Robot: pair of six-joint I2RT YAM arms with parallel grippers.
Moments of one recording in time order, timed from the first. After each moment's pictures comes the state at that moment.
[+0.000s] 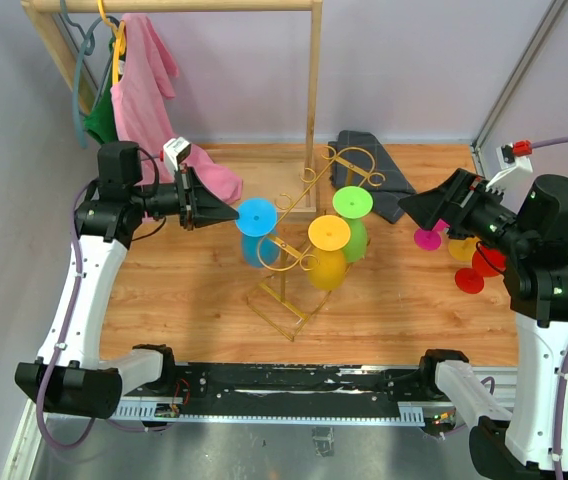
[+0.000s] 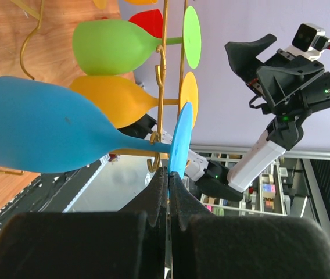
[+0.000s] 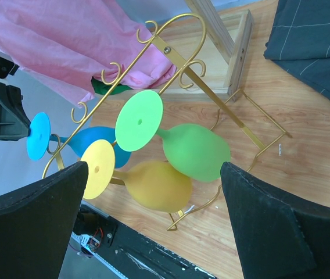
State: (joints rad) left arm -0.08 1.15 1.33 -0.71 1.12 -0.84; right arm -0.04 0.88 1.47 -0.89 -0.58 0.47
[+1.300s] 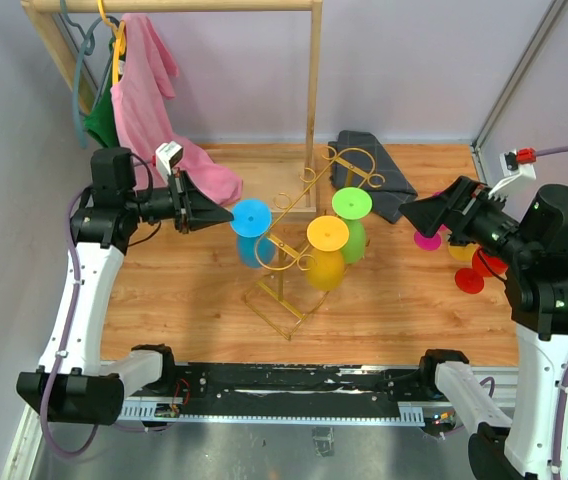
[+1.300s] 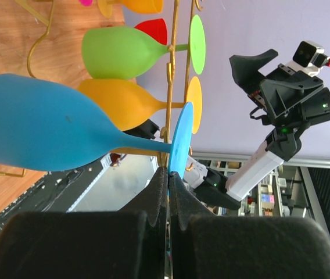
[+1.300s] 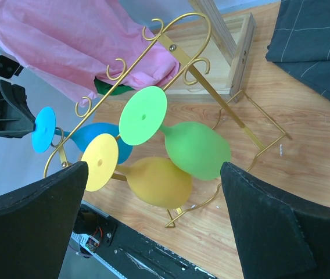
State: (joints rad) left arm -0.04 1.11 1.29 -0.71 1.12 -0.84; right arm -0.04 0.84 1.45 -0.89 -0.58 0.47
